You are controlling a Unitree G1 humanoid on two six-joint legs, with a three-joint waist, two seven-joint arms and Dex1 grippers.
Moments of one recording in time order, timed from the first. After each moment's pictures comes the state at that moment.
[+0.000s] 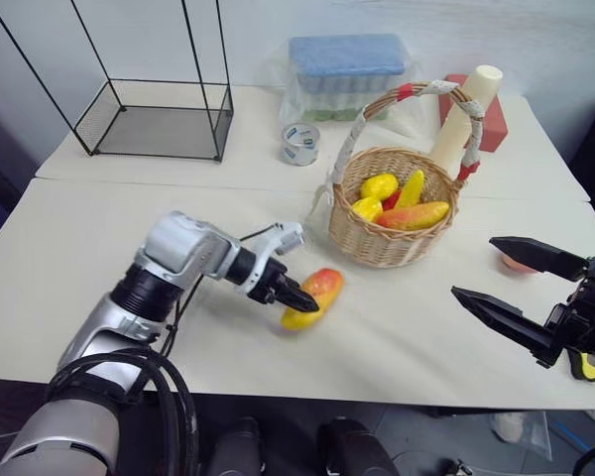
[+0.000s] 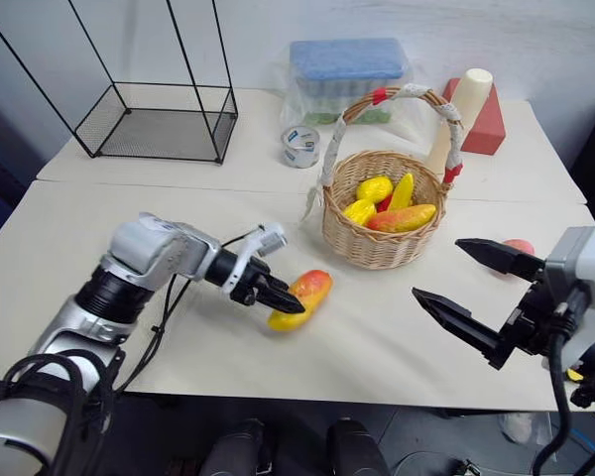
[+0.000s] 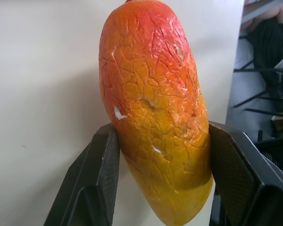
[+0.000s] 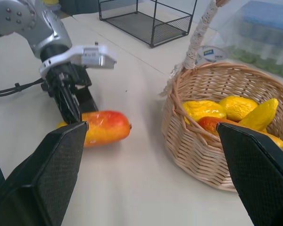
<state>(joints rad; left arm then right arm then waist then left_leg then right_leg) -0.99 0.55 -0.35 0.10 -0.55 1.32 -1.00 0.30 -0.95 -0.88 -0.84 1.23 0.72 0.58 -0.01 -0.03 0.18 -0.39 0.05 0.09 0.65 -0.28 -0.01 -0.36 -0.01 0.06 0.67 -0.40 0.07</state>
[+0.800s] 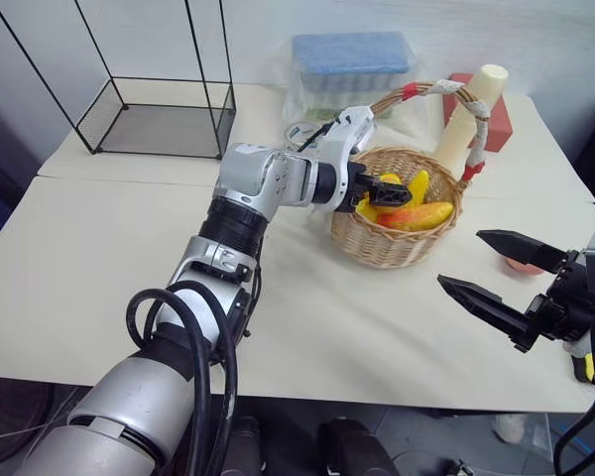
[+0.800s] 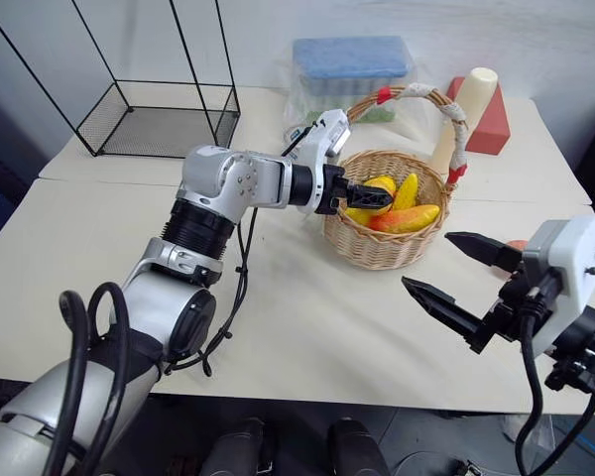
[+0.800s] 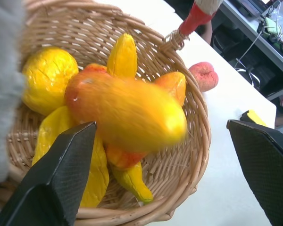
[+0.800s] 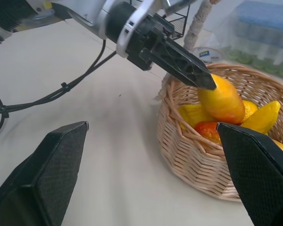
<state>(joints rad) -1.32 0.08 -0.05 0.58 -0.41 1.07 -0.57 0.26 -0.90 -0.76 -0.83 1.16 0.71 0.50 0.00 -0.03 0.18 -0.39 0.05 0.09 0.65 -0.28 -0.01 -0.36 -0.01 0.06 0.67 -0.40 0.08</state>
